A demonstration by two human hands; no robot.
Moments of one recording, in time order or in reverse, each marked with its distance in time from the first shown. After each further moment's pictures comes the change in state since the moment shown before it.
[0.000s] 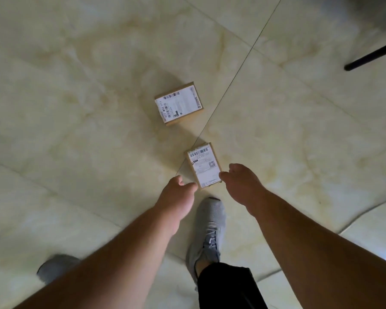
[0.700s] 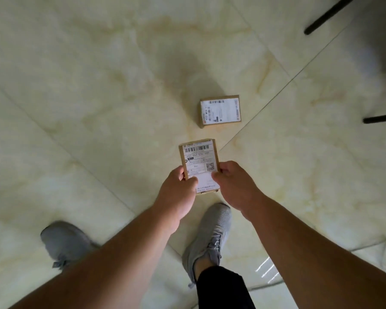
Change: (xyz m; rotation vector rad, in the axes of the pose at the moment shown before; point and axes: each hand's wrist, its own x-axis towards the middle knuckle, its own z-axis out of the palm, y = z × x) left_hand -0.015 -0.040 -0.078 -0.294 0.030 0.177; right_hand -0.061 -0.087 0.056 -0.139 -0.108 -0.282
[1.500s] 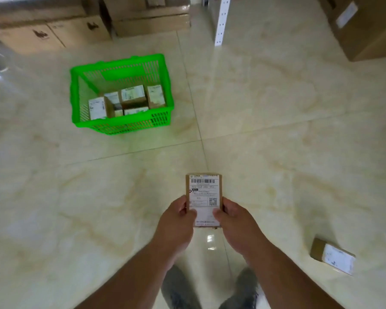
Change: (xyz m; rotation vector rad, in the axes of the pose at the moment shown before) left_hand -0.229 -0.041 -0.525 -0.414 0.391 0.188; right_hand -0.213 -0.451 0.320 -0.278 -0.278 -0.410
